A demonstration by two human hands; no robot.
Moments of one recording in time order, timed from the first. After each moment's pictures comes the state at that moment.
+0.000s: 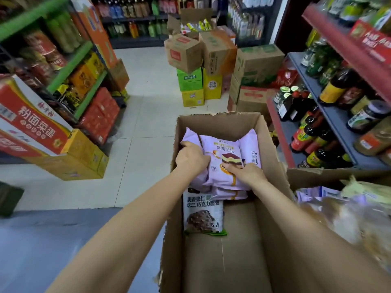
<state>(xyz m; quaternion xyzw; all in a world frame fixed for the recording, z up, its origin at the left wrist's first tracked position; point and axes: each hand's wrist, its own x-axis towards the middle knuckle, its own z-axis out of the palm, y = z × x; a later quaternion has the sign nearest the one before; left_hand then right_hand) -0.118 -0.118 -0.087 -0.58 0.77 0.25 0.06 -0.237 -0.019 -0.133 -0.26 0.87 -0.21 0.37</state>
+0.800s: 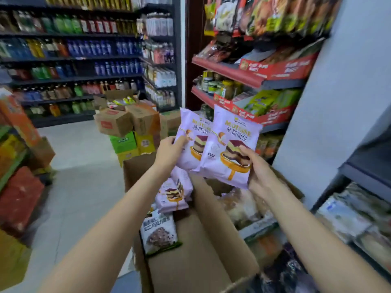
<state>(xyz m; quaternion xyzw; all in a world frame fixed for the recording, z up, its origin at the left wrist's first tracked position) -0.096 0.018 0.073 -0.27 0.72 0.58 -0.27 -0.186 0.206 0.056 -0.11 0.50 -0.81 0.29</state>
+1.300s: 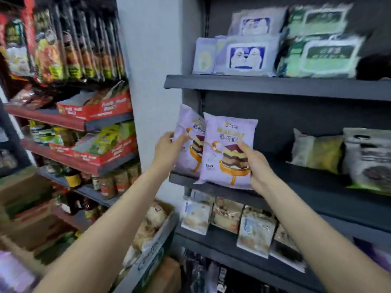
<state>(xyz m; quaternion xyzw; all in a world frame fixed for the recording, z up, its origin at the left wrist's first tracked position) -0.250 0.365 0.162 0.06 0.77 0.62 -0.14 -0.215 0.564 0.133 0.05 0.61 -0.79 -0.11</state>
